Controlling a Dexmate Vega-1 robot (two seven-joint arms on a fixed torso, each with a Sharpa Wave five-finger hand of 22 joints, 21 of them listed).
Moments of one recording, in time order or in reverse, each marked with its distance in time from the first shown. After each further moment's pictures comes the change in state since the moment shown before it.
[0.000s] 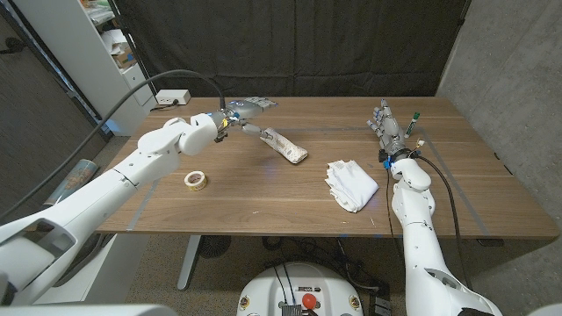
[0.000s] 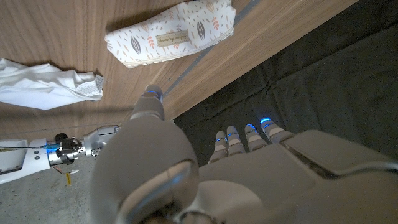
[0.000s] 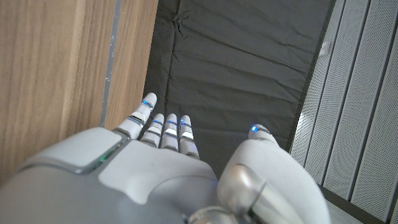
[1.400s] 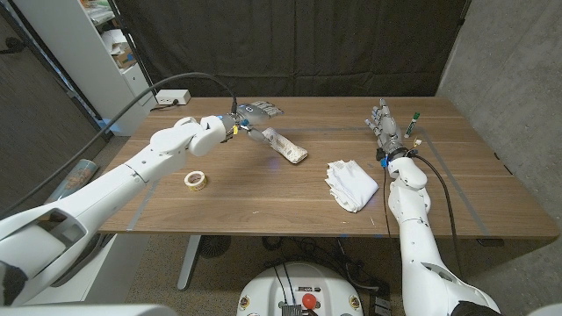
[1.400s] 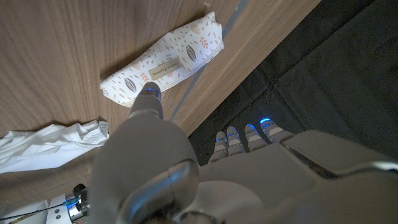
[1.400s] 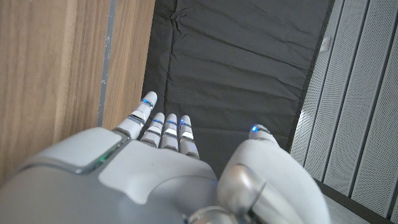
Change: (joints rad) left arm -0.093 -0.027 0.115 0.071 0.147 -0.042 -0.006; left_hand 0.021 -0.005 -0.017 0.008 0.011 0.000 0.000 -0.010 0.000 0.004 -0.017 0.000 0.005 0.013 -0.013 0.000 0.000 0.000 0.000 -0.004 0.000; right arm 0.033 0.011 0.007 0.058 0.000 0.031 -0.007; right_hand 0.000 0.000 -0.008 0.000 0.004 0.000 0.000 0.000 0.000 0.000 0.000 0.000 0.000 0.011 0.000 0.008 0.000 0.024 -0.002 -0.018 0.000
